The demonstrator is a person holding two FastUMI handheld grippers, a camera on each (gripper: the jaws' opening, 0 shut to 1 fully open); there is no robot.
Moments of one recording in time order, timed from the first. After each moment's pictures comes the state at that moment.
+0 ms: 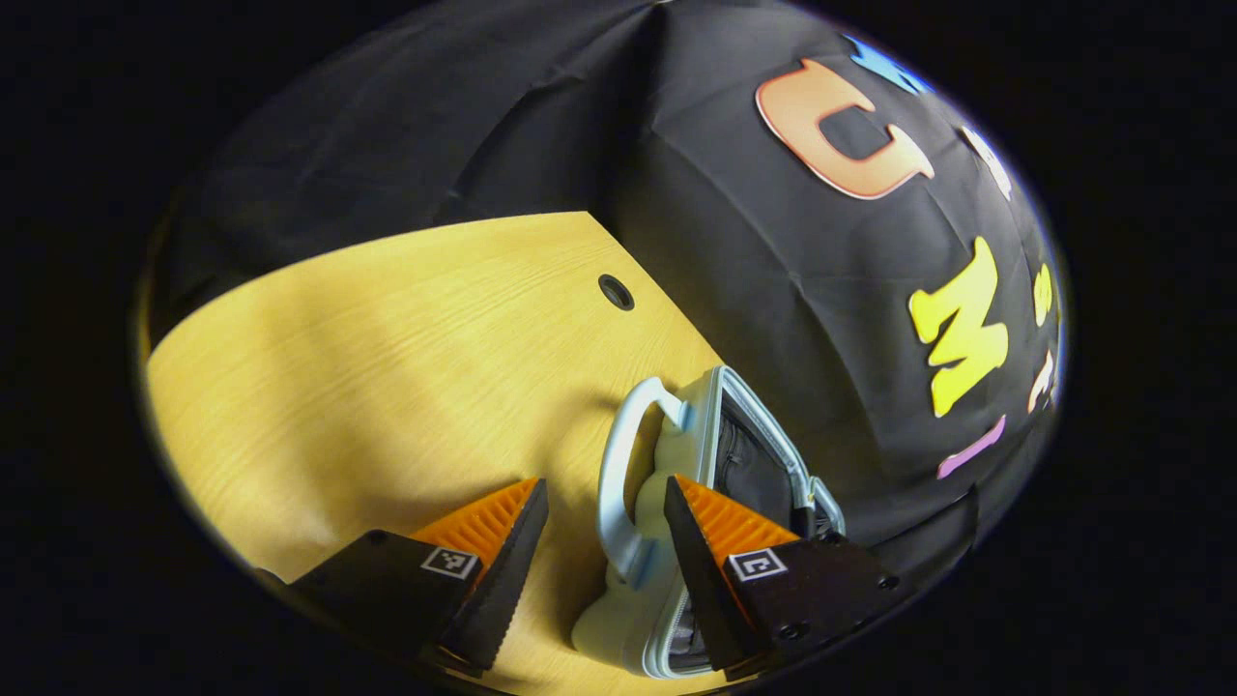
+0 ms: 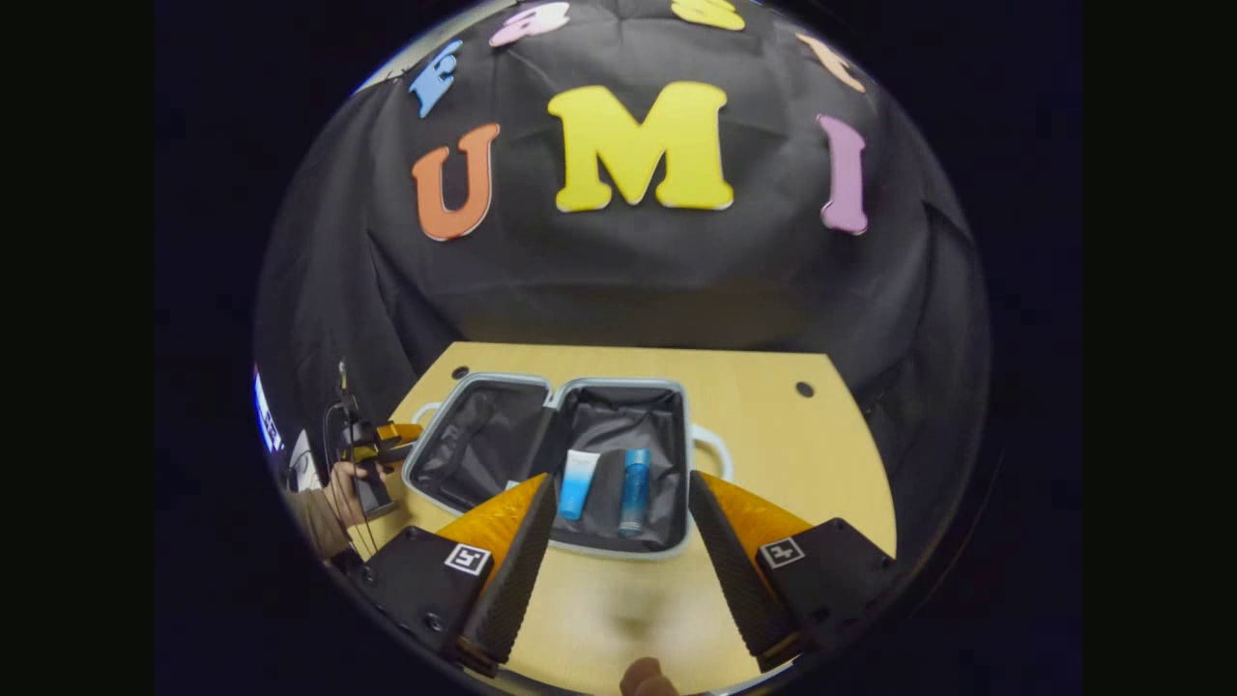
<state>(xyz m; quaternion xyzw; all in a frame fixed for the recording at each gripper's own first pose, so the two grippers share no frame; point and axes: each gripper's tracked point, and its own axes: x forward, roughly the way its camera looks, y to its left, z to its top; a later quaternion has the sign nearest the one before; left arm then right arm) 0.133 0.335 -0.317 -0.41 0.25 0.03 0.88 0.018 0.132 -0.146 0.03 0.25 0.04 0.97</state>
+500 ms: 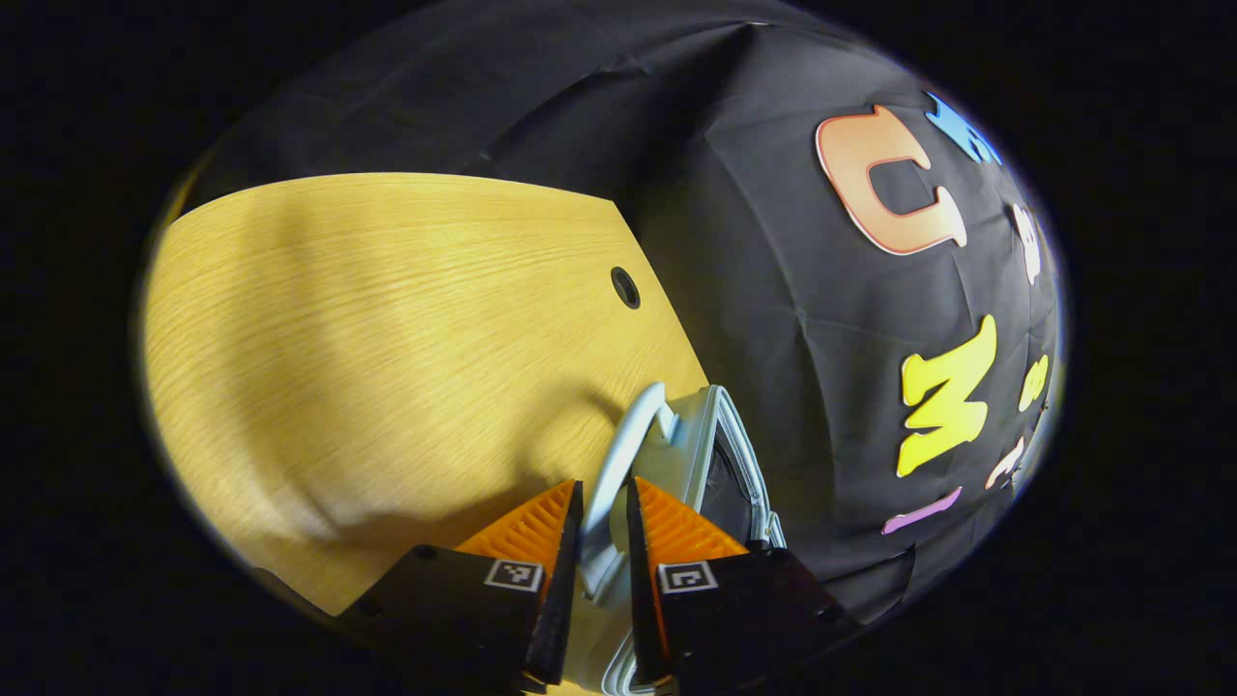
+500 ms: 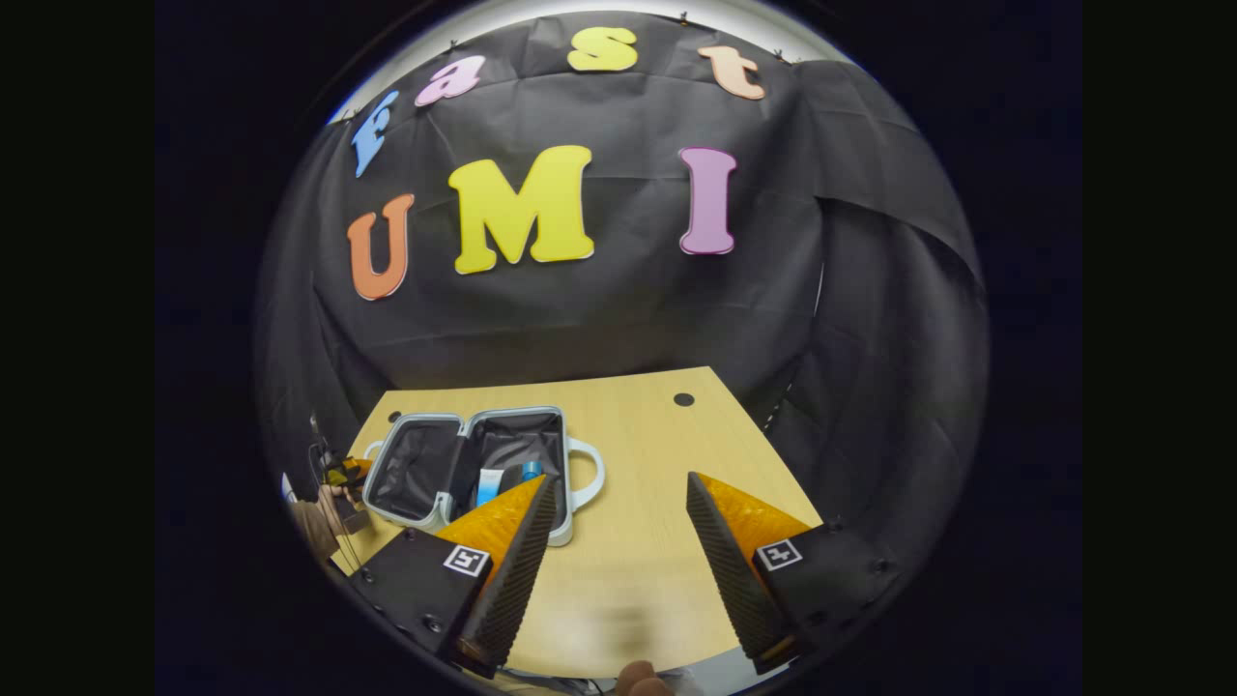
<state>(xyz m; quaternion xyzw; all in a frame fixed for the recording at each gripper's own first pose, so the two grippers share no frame) 0.149 0.330 -0.320 -0.48 0.23 0.06 0.84 -0.058 0.014 -0.116 0.07 0.20 -0.09 0.97</state>
